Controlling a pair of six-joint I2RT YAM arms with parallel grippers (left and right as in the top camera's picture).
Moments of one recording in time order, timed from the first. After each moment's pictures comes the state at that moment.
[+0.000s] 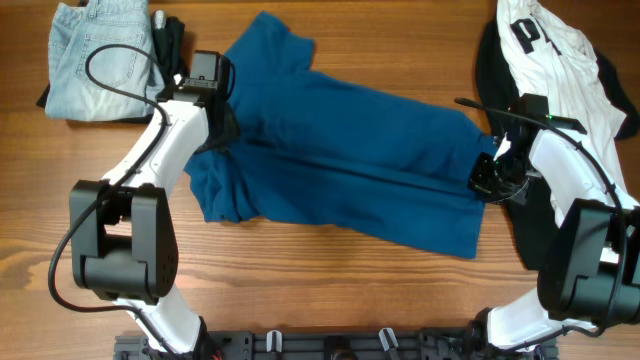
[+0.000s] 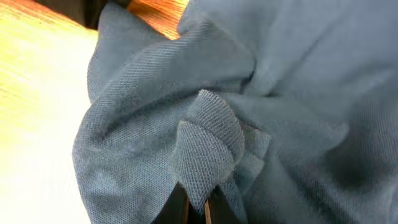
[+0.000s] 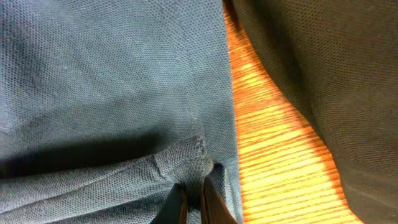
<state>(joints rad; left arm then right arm) -0.14 1.89 1.33 -0.76 -0.23 -0.49 -0.17 1.75 1.09 -0.98 -0.06 0.29</state>
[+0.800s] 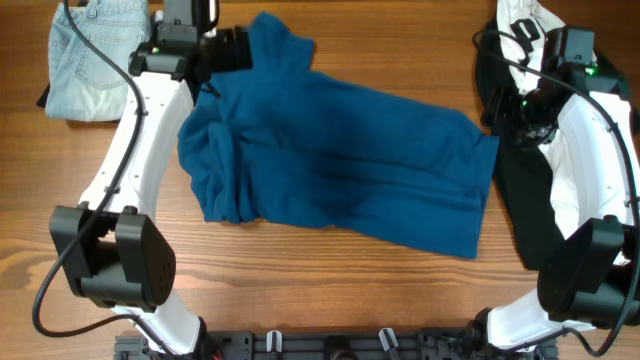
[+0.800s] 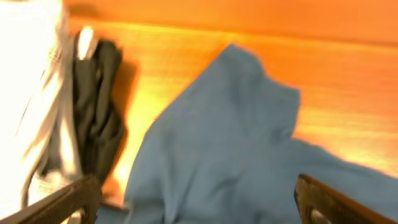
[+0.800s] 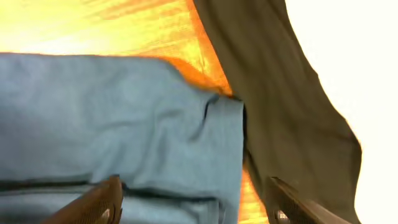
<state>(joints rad) -0.13 1.85 1.66 -0.62 -0.07 -0.17 -0.17 1.75 1.49 -1.01 -0.07 0.10</state>
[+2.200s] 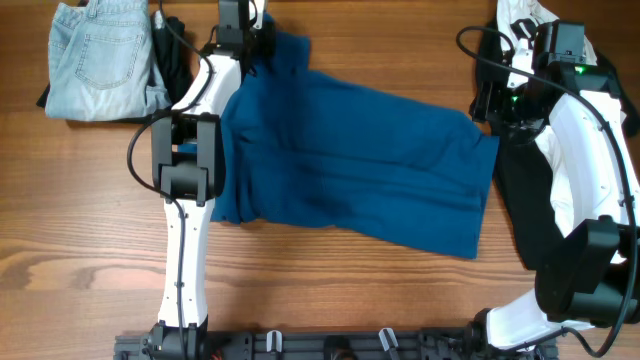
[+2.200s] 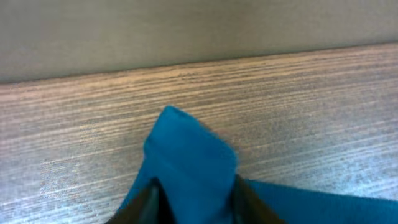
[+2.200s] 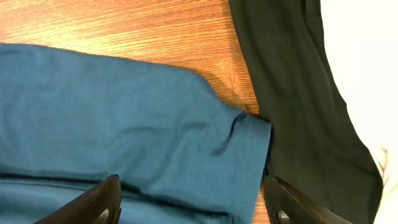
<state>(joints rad) -0.14 2.70 2.20 -0.15 0.14 -0.03 -0.13 1.75 1.49 -0.96 -0.11 0.04</state>
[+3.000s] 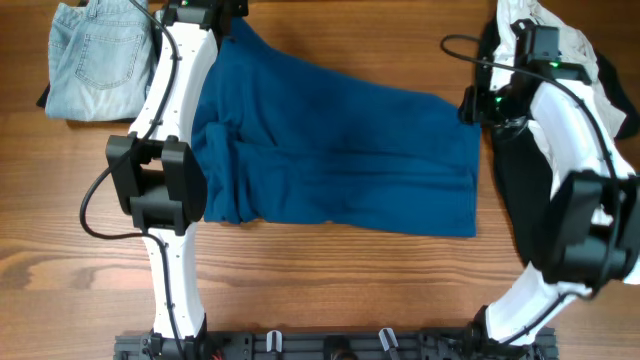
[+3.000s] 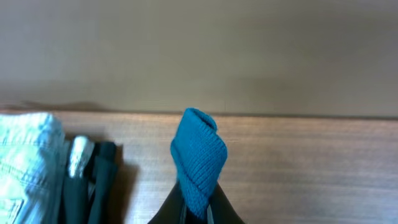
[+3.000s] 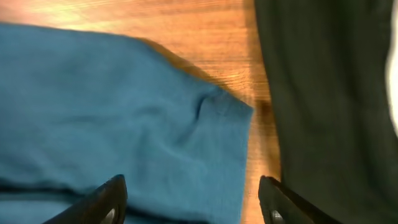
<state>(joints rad) -0.14 2.32 2.21 -0.56 -0.19 -0.07 -0.13 1.94 1.49 -0.84 -0.14 -0.03</state>
